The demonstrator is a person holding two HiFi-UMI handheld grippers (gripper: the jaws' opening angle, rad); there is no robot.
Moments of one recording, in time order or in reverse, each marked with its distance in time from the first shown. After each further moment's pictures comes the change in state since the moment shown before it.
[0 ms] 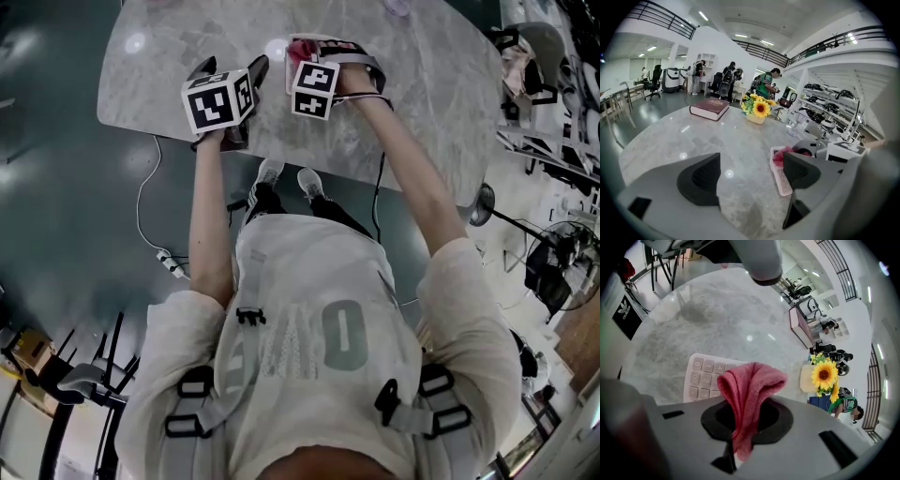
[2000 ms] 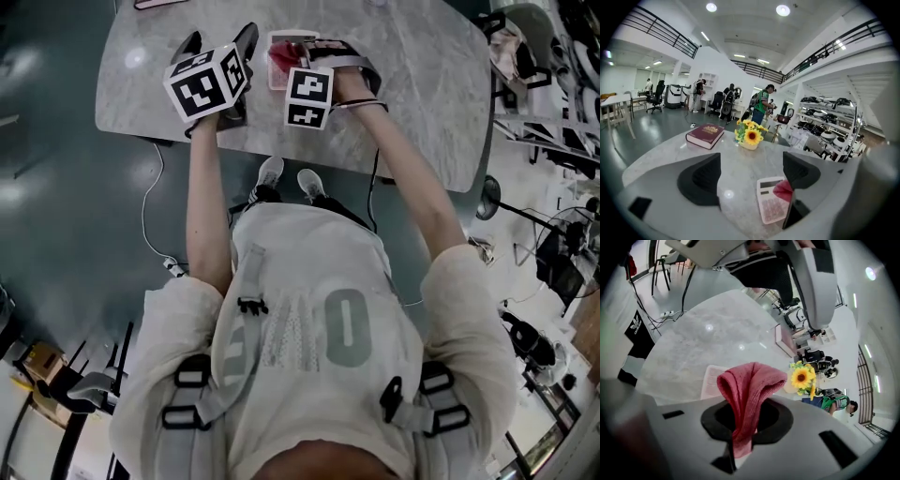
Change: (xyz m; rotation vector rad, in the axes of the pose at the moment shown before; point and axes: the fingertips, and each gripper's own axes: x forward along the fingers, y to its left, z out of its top) left arm -0.039 -0.044 0.081 0.036 -0.218 0.025; right arm -0.080 -0.002 0.001 0.041 -0.110 -0.100
